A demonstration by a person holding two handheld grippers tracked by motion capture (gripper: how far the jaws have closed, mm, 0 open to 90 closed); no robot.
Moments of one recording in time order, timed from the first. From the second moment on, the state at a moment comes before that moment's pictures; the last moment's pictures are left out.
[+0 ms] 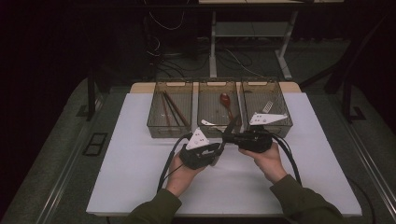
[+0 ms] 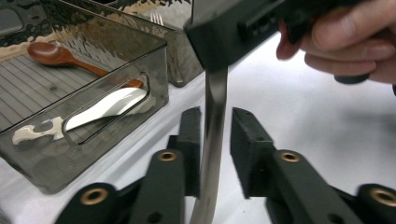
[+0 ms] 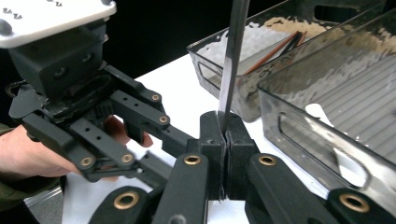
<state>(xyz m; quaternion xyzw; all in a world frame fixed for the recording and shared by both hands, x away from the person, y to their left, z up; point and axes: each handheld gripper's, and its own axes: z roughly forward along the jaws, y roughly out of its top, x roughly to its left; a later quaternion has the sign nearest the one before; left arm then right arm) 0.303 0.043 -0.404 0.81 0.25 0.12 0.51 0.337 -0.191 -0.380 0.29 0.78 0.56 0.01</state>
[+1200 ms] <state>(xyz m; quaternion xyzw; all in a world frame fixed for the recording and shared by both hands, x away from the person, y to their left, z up) 0.273 0.161 -0.440 0.82 0.29 0.09 0.49 0.356 -0.273 -0.348 0.34 0.77 0.54 0.09</state>
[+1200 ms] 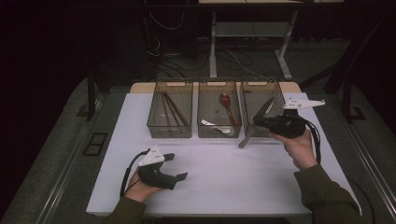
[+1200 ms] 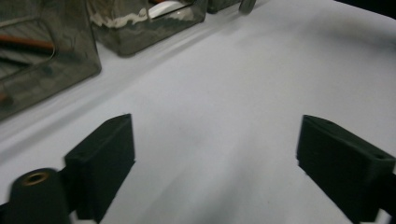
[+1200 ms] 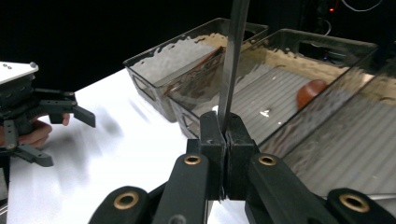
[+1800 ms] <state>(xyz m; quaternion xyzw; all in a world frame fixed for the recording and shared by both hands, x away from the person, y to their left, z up) 0.274 0.161 -0.443 0.82 0.30 0.08 0.48 0.381 -0.317 -0.293 0.36 0.75 0.53 0.15</state>
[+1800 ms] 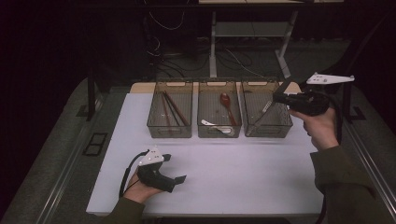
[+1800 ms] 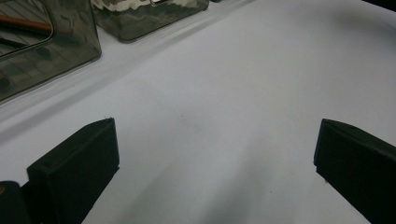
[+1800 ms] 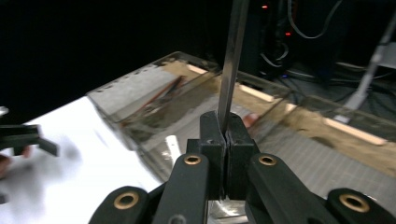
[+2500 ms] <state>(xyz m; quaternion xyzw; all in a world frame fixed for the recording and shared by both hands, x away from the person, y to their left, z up) 0.273 0.157 -0.445 0.83 0.29 0.08 0.47 0.425 -0.365 -0.328 0.44 0.78 0.42 0.17</state>
